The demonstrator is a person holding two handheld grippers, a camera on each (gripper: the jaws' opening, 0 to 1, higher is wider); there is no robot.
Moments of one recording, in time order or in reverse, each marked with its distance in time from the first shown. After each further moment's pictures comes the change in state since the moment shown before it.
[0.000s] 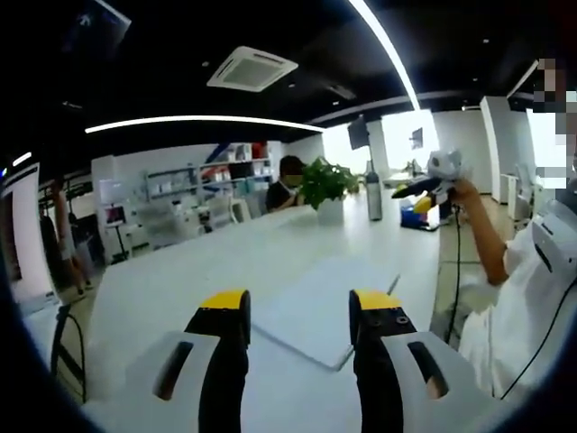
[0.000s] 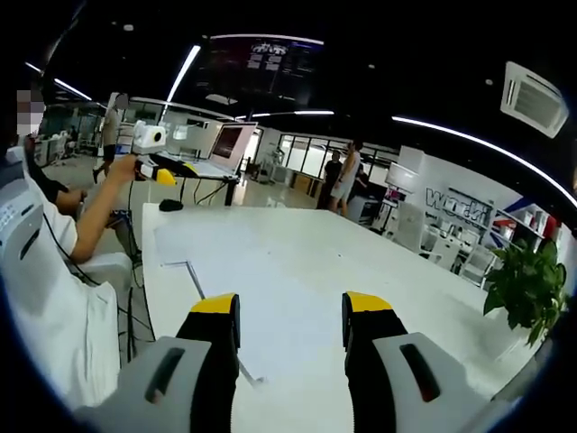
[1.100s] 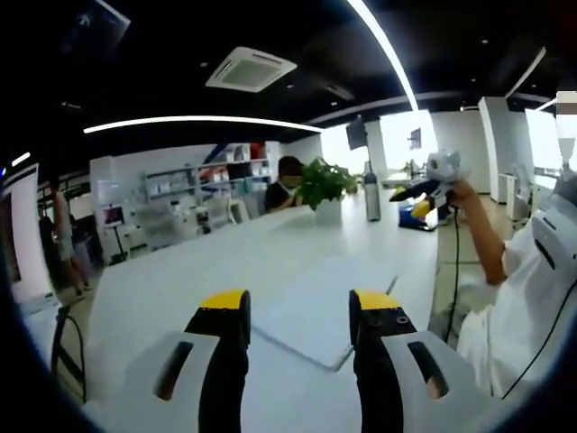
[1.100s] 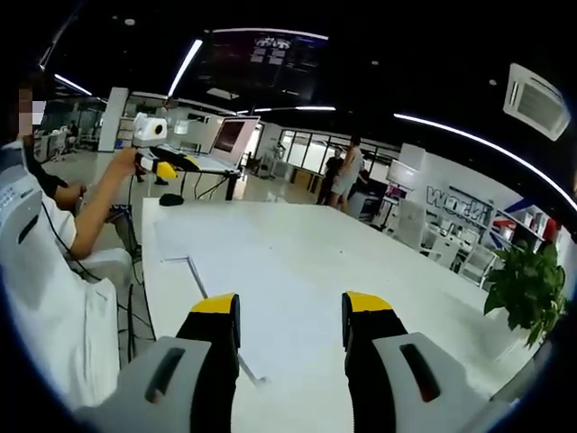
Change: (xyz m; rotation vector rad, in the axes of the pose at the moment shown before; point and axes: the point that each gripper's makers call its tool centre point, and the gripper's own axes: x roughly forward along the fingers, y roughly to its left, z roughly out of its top) left arm 0.001 -0.004 0.003 0.005 -0.009 -0.013; right arm 0.003 0.003 -0.004 -0.010 0.024 -0.005
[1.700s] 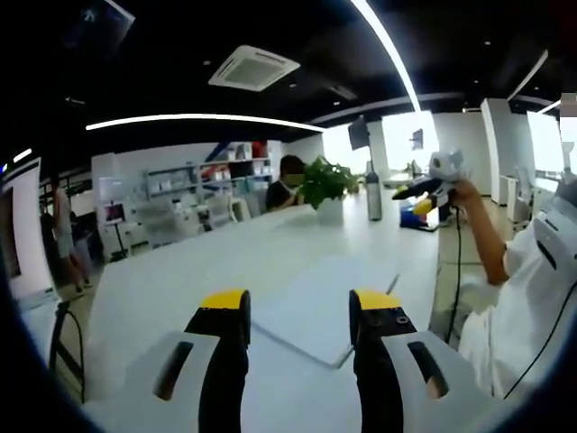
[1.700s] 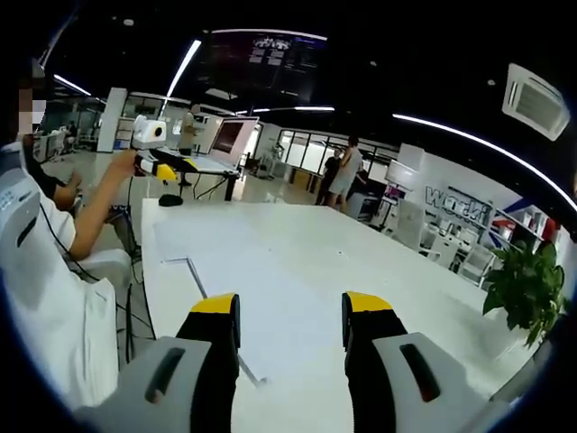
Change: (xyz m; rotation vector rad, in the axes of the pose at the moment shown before) left arm 0.002 0.006 -0.005 -0.010 0.007 0.007; right arm 0.000 -0.003 0.000 -0.001 -0.004 -0.002
